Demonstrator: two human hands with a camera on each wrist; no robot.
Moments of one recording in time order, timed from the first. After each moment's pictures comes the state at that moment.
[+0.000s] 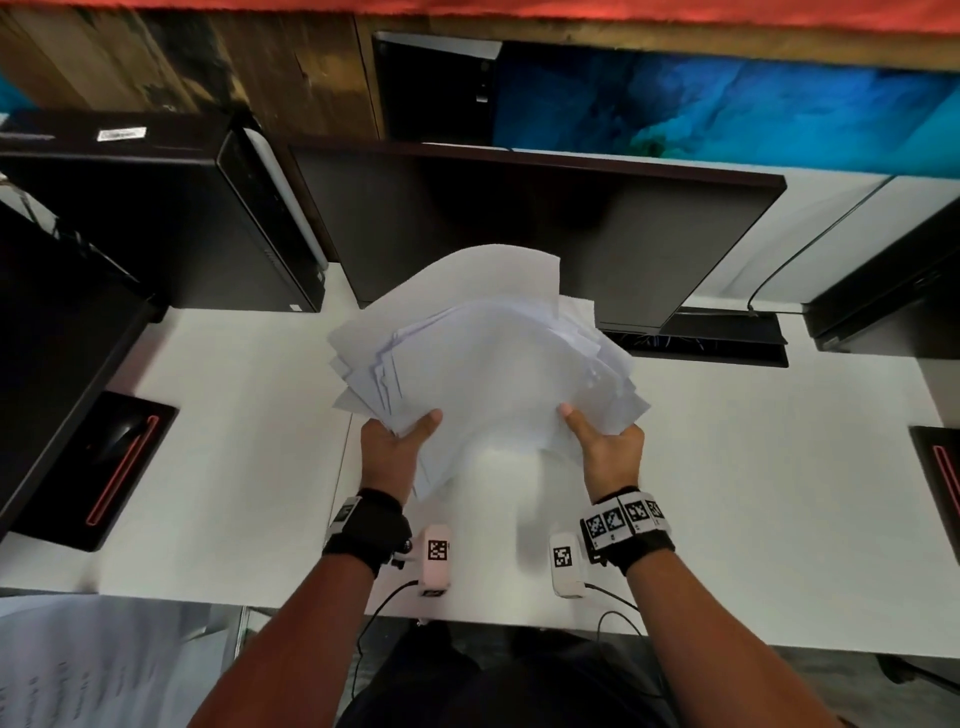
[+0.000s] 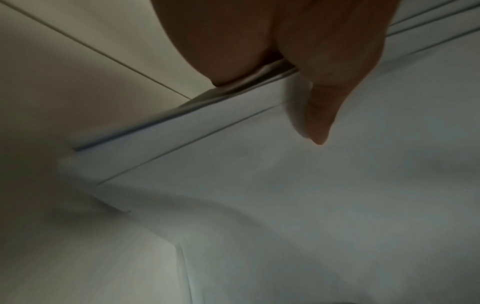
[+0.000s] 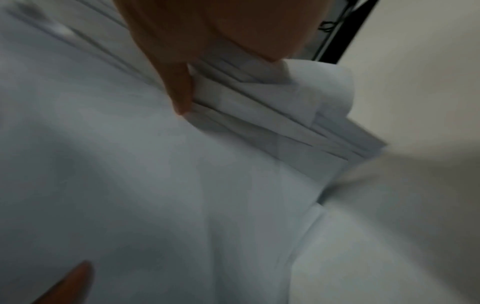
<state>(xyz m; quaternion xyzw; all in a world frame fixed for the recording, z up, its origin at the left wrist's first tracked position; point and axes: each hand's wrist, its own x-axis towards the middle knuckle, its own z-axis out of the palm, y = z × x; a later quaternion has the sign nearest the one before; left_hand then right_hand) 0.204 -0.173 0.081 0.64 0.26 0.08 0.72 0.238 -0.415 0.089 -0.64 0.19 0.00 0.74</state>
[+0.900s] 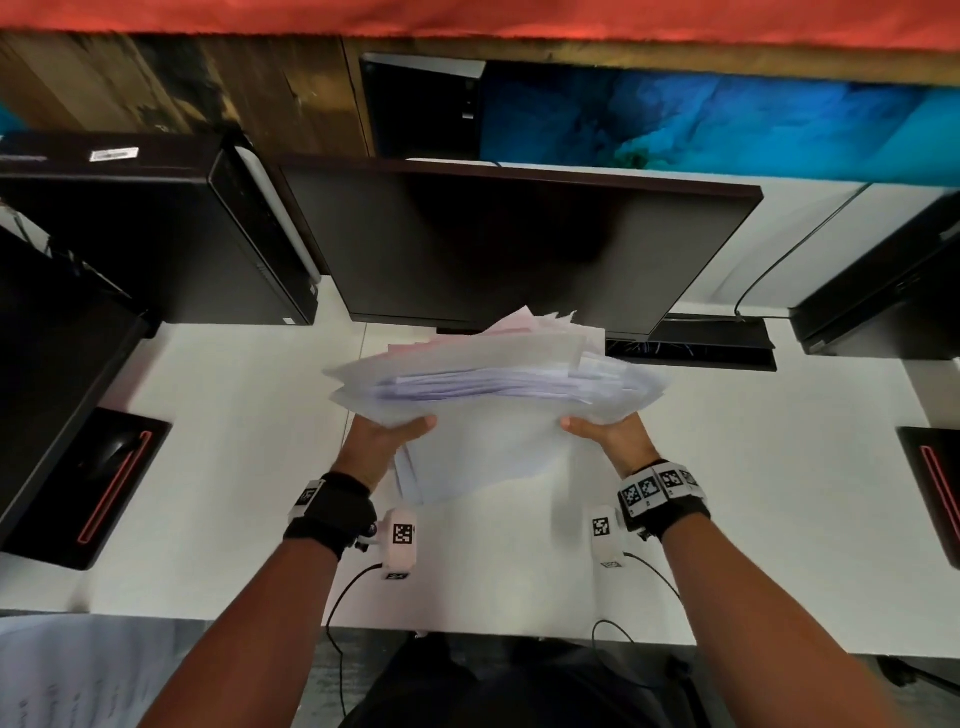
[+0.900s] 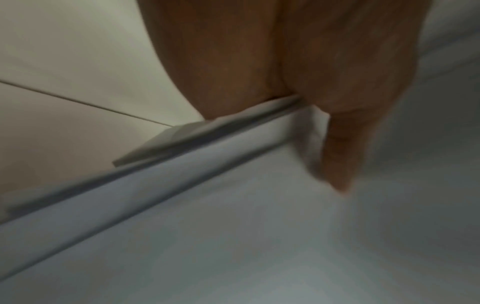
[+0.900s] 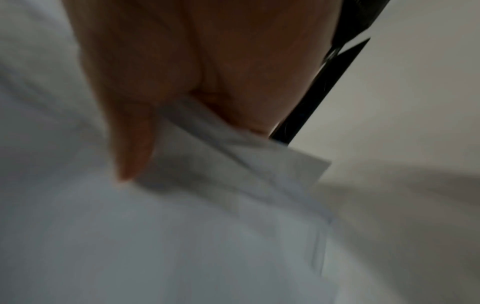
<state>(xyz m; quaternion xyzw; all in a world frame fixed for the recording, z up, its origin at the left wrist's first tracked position) 0.226 -0.147 0.104 0.67 0.16 -0.04 0.73 0.277 -0.460 0.086 -0.71 0.12 0.17 0.68</state>
